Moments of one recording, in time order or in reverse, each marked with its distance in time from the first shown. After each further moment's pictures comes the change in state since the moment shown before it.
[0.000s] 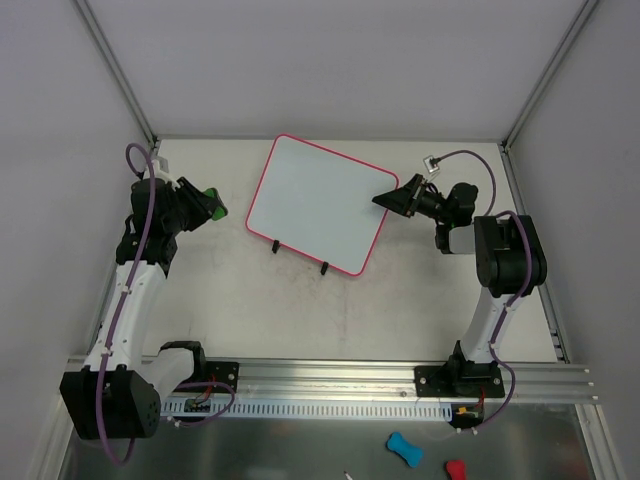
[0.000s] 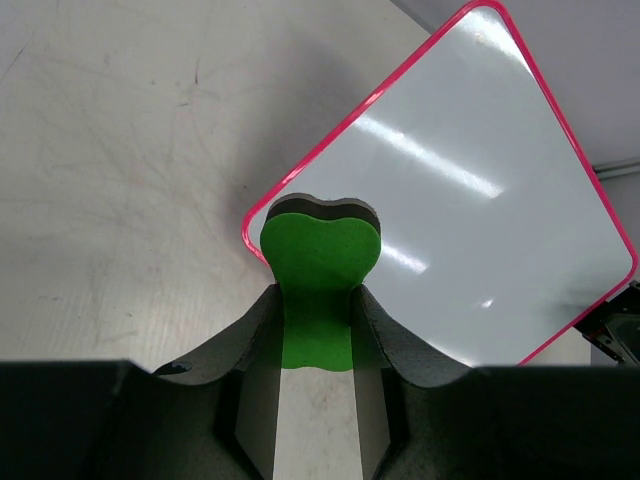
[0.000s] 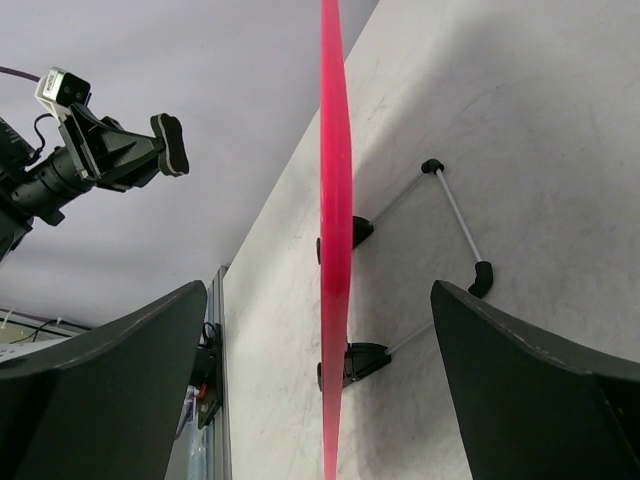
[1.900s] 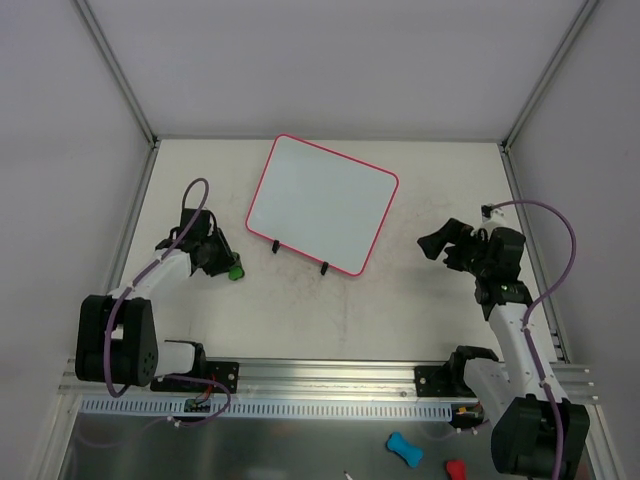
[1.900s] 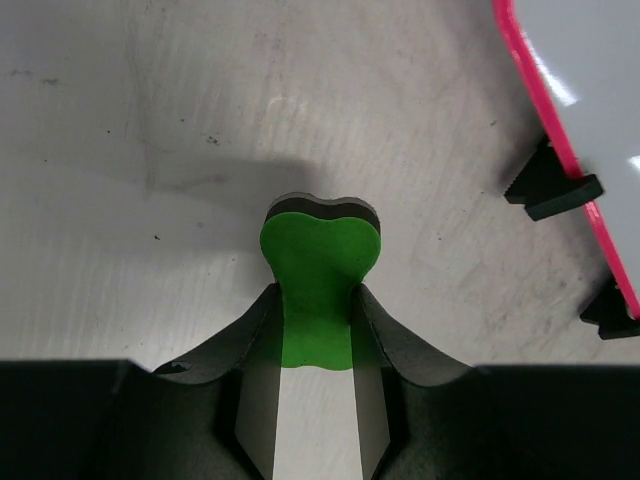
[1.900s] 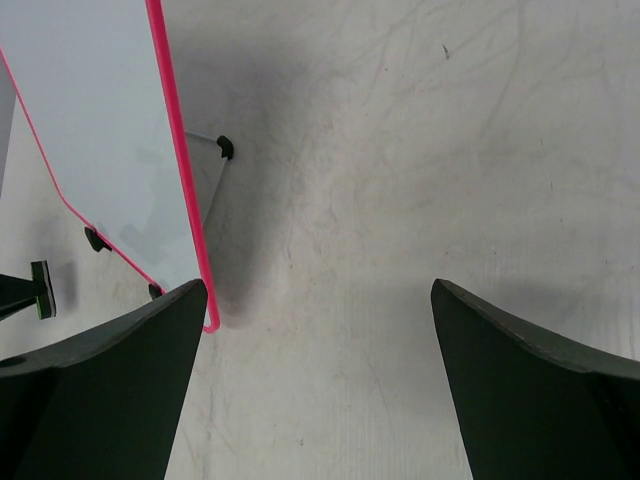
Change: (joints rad) left arm -0.118 0.252 -0.221 -0.066 -0.065 0.053; right arm -0.140 -1.094 -0.332 -1.319 0.629 -0.607
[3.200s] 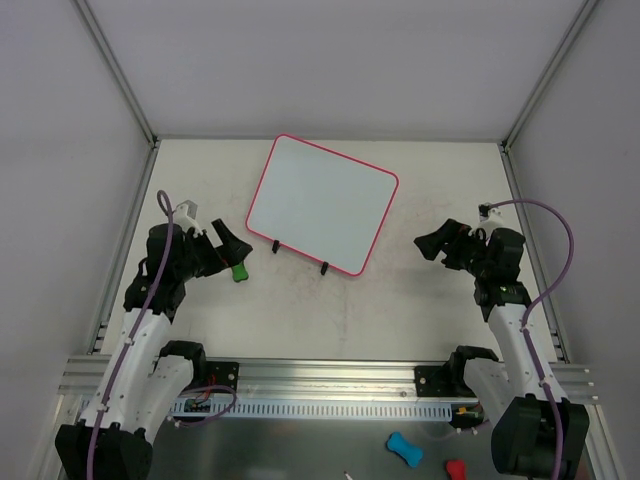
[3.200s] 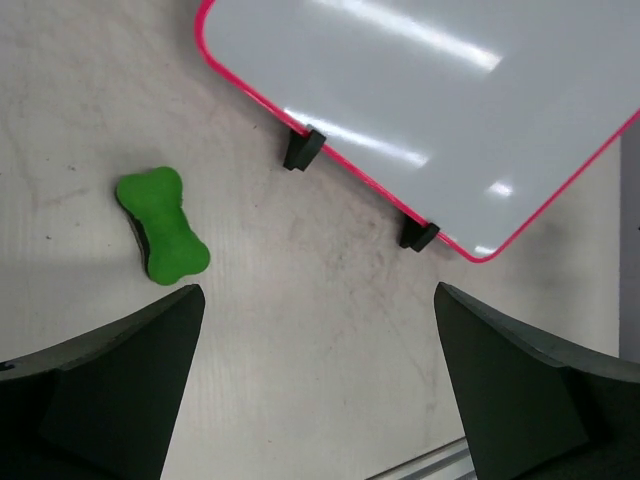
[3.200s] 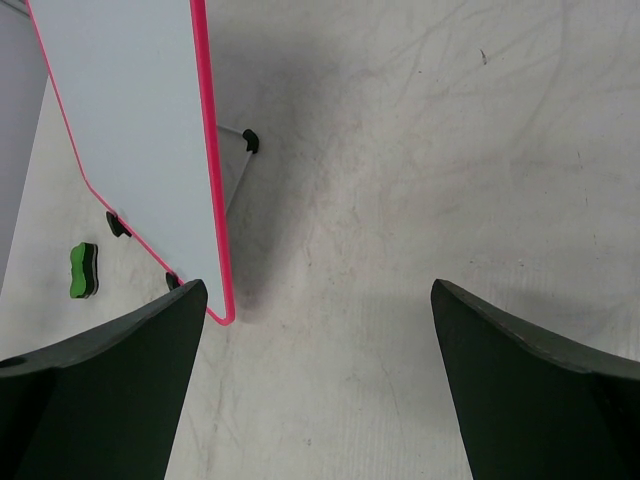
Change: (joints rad) left arm 0.000 -0.501 -0.056 -0.046 0.164 0.013; right arm 0.003 -0.009 -0.032 0.047 -0.064 -0.006
